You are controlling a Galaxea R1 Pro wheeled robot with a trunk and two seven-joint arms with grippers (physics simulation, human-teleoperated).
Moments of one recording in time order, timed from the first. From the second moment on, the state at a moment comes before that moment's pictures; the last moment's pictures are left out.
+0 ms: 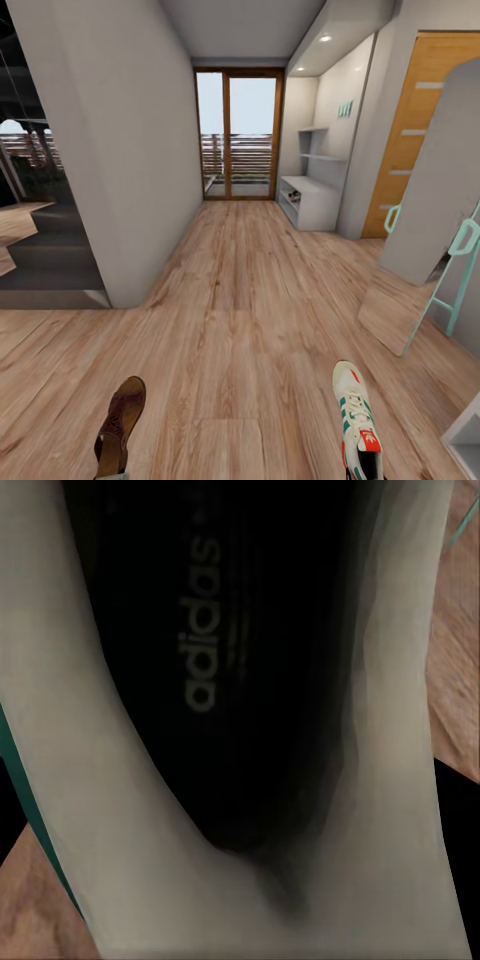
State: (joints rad) left arm -0.24 0.06 0.75 -0.24 -0.38 -0.66 -0.34; right arm -0.15 0.00 -0.39 -0.40 0.27 -0.59 -0.08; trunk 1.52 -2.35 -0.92
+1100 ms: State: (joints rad) left arm -0.24 0.06 0.75 -0.24 -0.38 -0.66 -0.34; right arm -0.15 -0.01 -0.39 -0.40 0.26 -0.59 -0.09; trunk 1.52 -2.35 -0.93
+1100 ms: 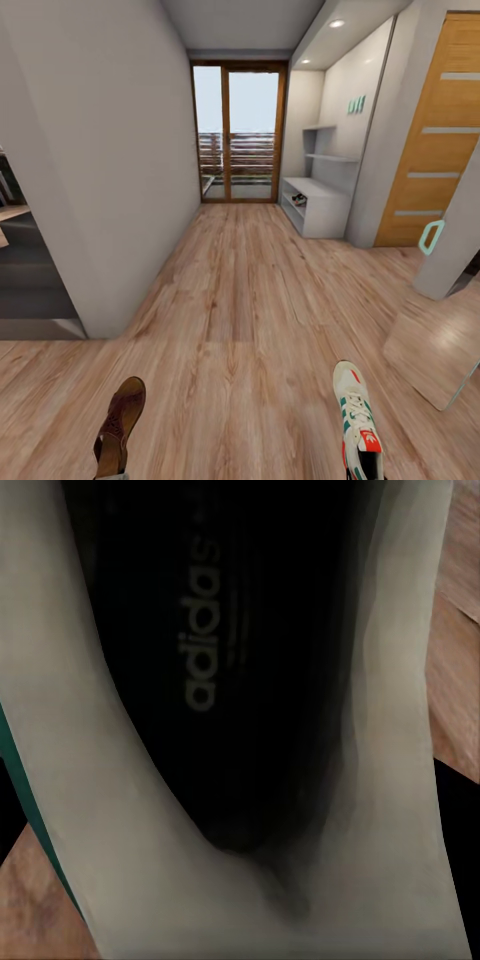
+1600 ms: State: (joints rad) left arm -0.24 0.06 0.75 -0.24 -0.38 -0.66 -0.34; right arm -0.15 -0.01 -0.39 -0.40 0.27 -0.59 -0.08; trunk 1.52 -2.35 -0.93
